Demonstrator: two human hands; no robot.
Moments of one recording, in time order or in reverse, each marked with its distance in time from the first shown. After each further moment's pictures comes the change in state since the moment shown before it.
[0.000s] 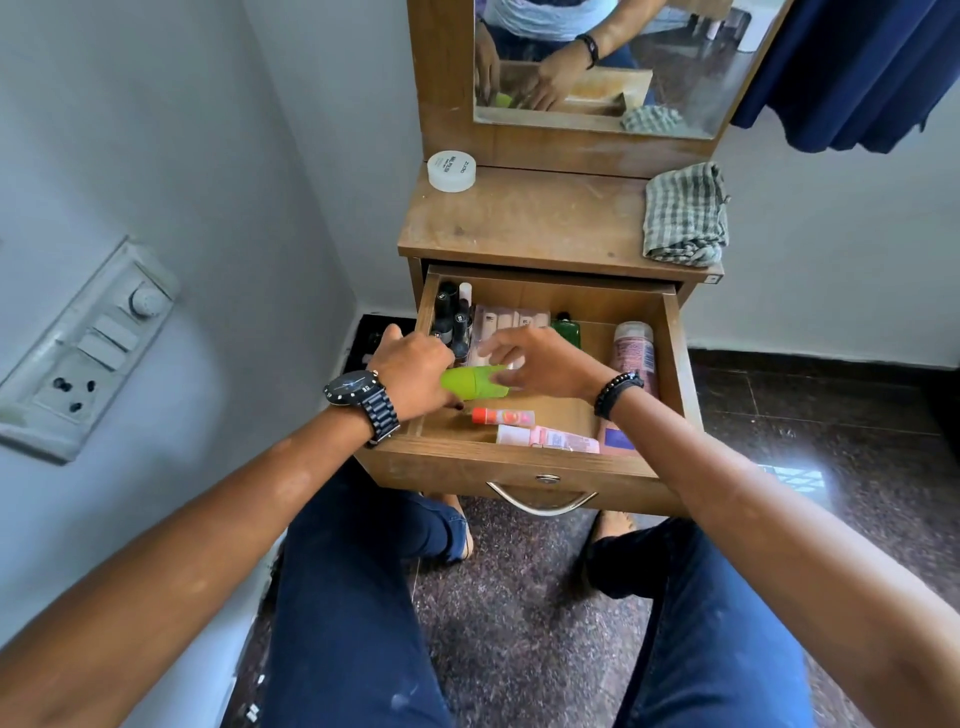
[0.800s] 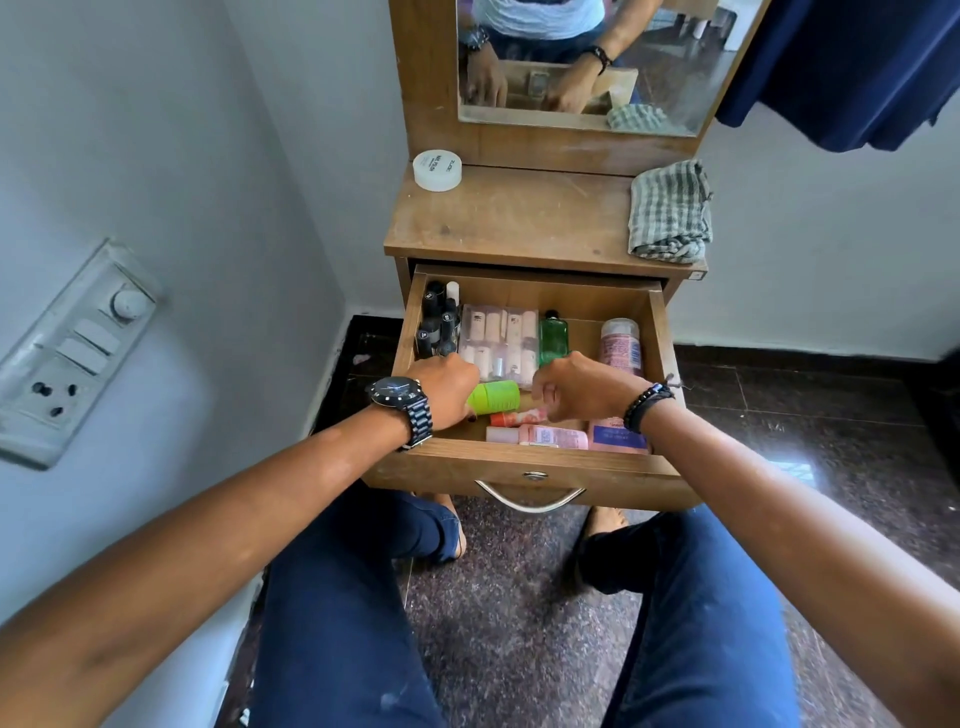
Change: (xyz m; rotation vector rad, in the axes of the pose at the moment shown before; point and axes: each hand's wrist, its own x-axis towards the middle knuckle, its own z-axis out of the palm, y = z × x) left_hand 0.014 0.034 0.010 -0.050 -0.129 0.087; right_hand -0.035 0.039 -0.008 -0.336 -0.186 0.103
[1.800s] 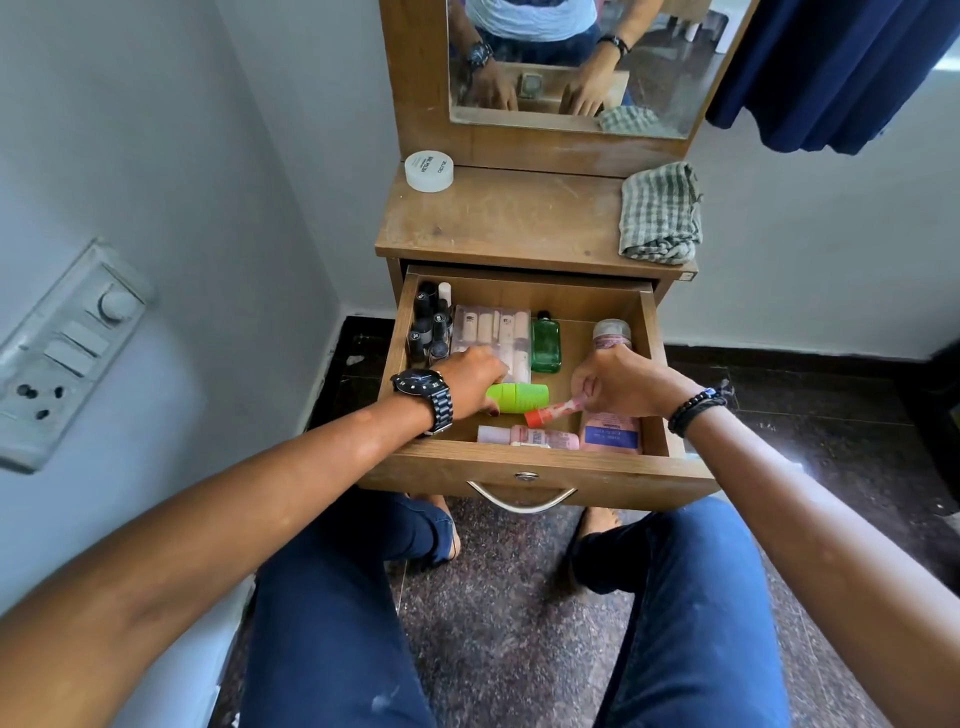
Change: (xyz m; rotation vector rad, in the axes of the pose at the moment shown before) left_hand 0.031 0.014 0.012 -0.217 0.078 0.167; right_hand -0.033 0.030 -0.016 -0.027 0.055 0.097
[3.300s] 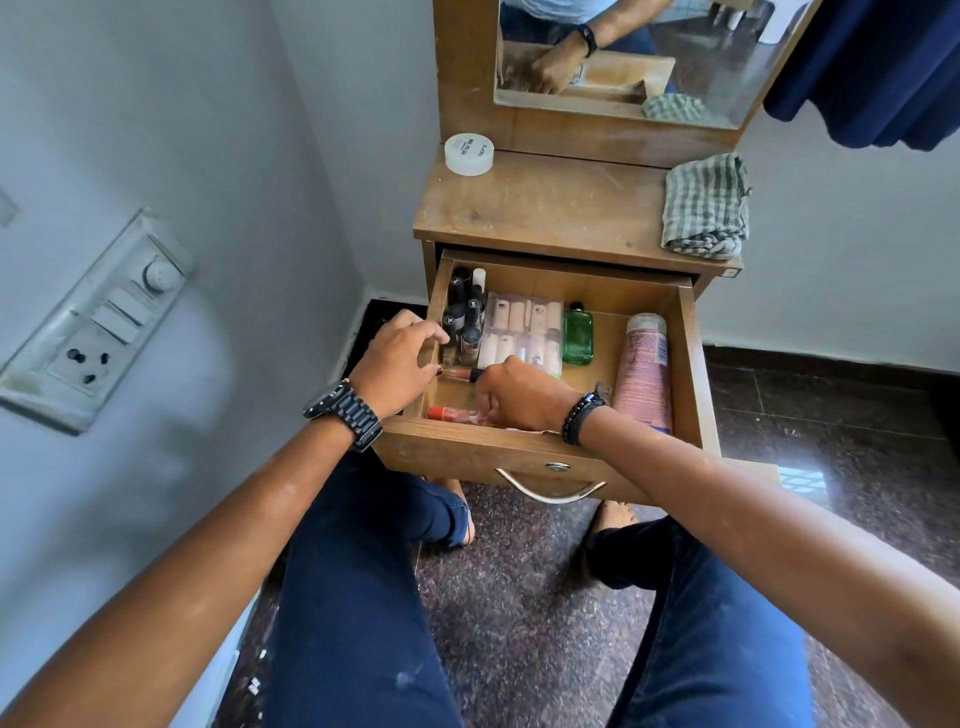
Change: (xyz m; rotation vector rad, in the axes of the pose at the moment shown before) left_hand -0.080 -0.052 -0.016 -0.305 0.367 -0.360; right_hand 0.052 -0.115 0.037 0.040 -0.014 -0.181
